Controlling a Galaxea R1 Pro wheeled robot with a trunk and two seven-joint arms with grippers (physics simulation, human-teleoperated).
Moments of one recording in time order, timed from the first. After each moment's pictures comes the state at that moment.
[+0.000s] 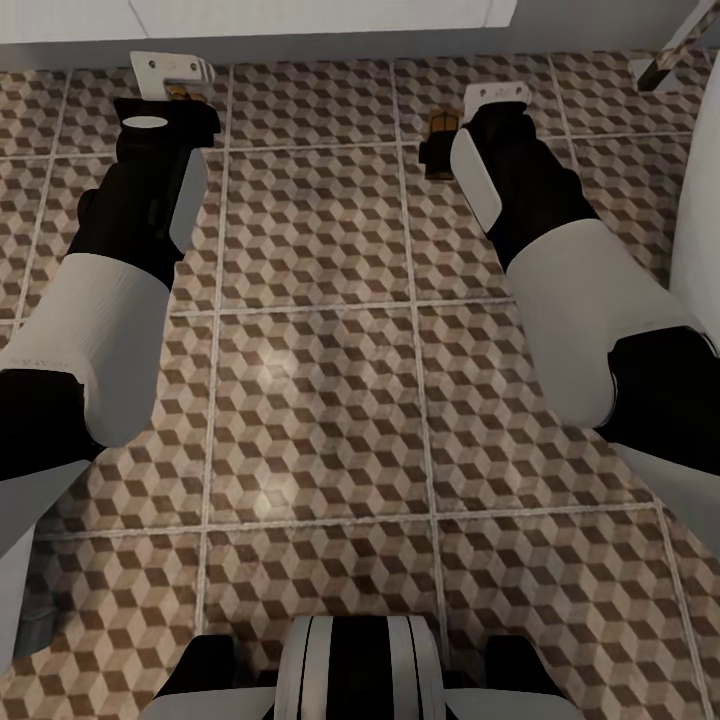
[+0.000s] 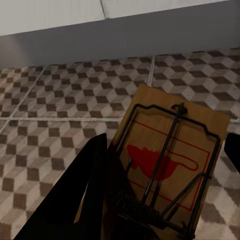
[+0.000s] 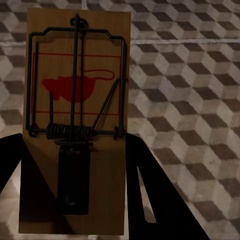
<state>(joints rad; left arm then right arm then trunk) -1.74 -0.05 -0.05 -0.74 -0.08 0.38 0.36 -1.84 0.17 0.12 -0.56 -0.12 0.58 -0.32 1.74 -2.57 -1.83</state>
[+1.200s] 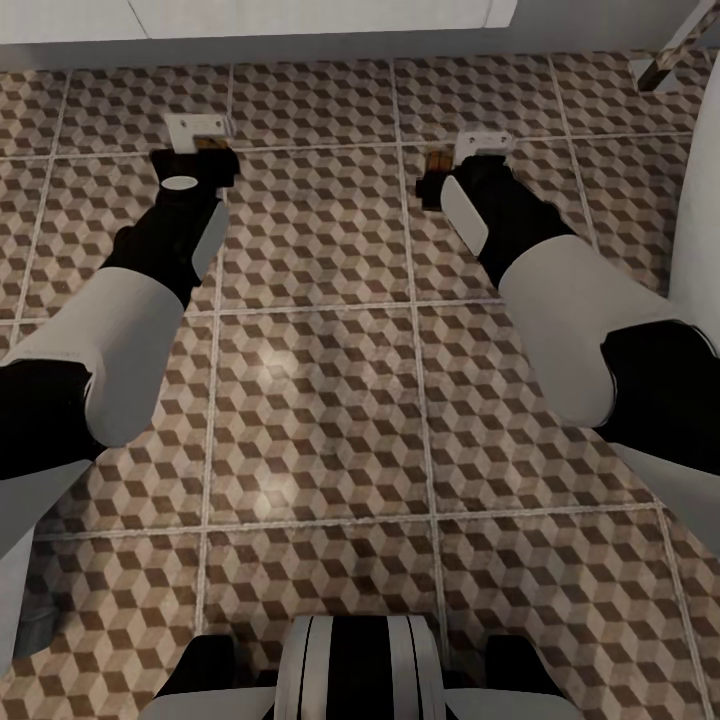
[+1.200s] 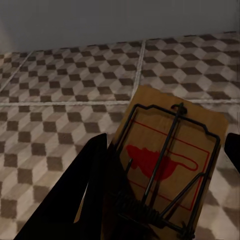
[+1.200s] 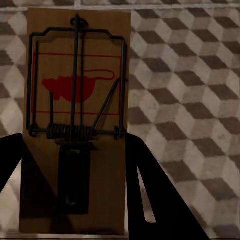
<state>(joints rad) -1.74 -0.06 -0.04 -0.49 -0.07 0.13 0.35 -1.84 0.17 0.12 -0.37 -0.13 0.43 -0.32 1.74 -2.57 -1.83</state>
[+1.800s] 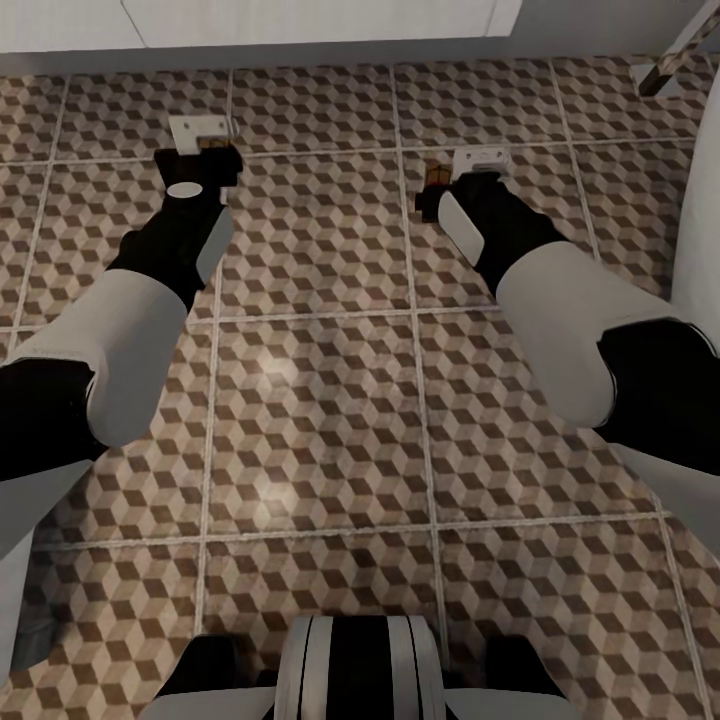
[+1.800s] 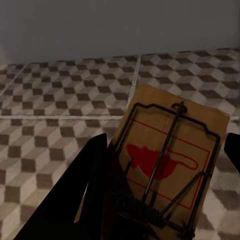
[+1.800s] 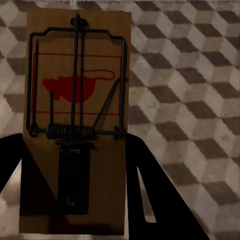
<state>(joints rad) -1.74 -0.06 -0.04 -0.46 -0.07 0.04 0.35 -1.84 0.17 0.12 -0.30 -0.13 0.38 -0.32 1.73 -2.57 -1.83</state>
